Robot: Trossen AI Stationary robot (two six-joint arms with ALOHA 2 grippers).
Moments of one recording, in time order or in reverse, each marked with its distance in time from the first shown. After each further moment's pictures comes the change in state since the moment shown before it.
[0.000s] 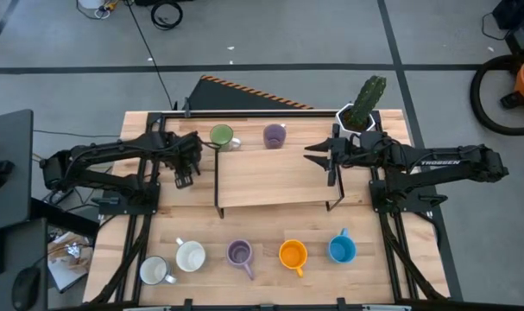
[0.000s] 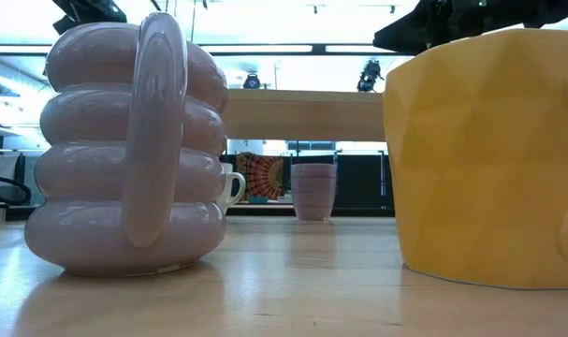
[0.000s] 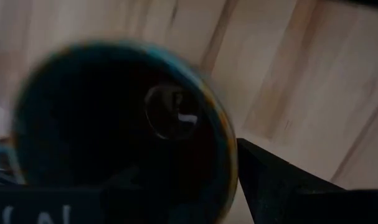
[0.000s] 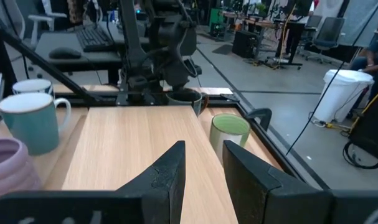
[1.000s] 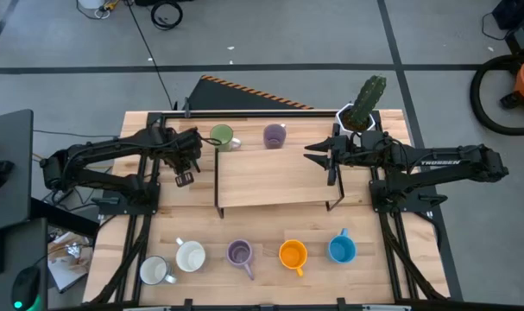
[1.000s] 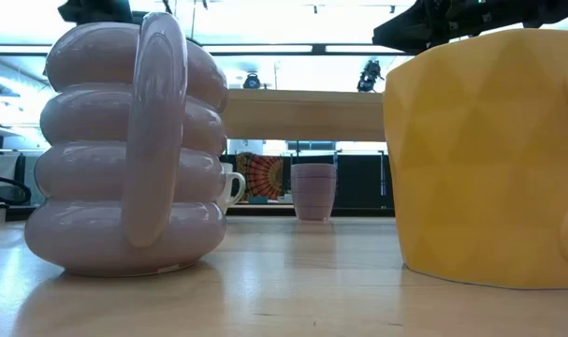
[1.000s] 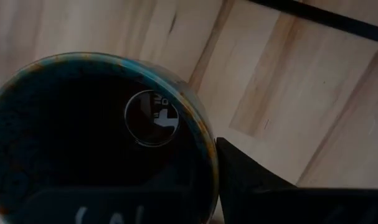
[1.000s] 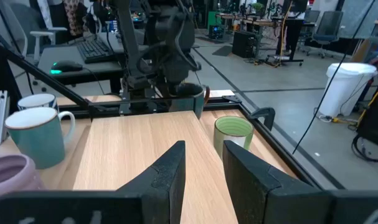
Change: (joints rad) left arm -0.004 0.001 0.109 -0.118 0.025 -0.049; right arm 0.000 0.000 0.000 0.016 0.000 0.069
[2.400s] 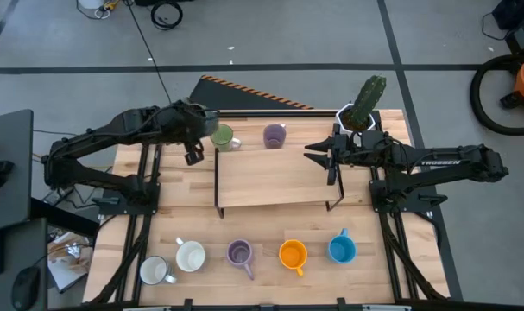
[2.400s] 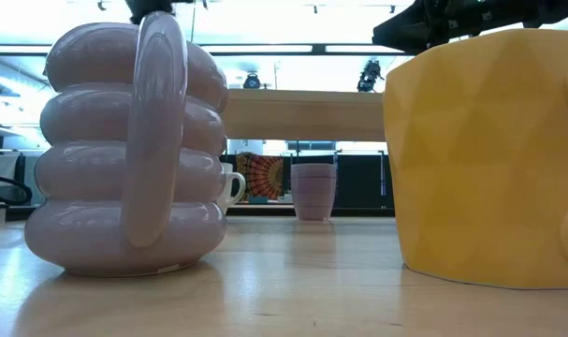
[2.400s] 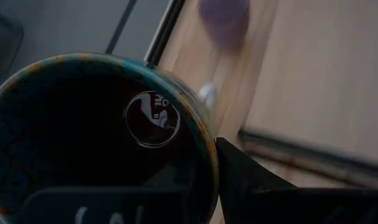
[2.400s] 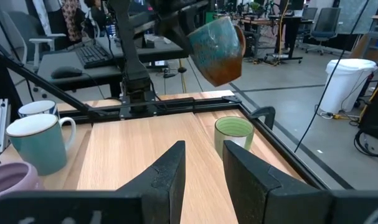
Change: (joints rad) left arm -0.101 0.009 0.449 0.076 -0.166 0.061; right arm 0.000 -0.003 0.000 0.006 0.008 0.029
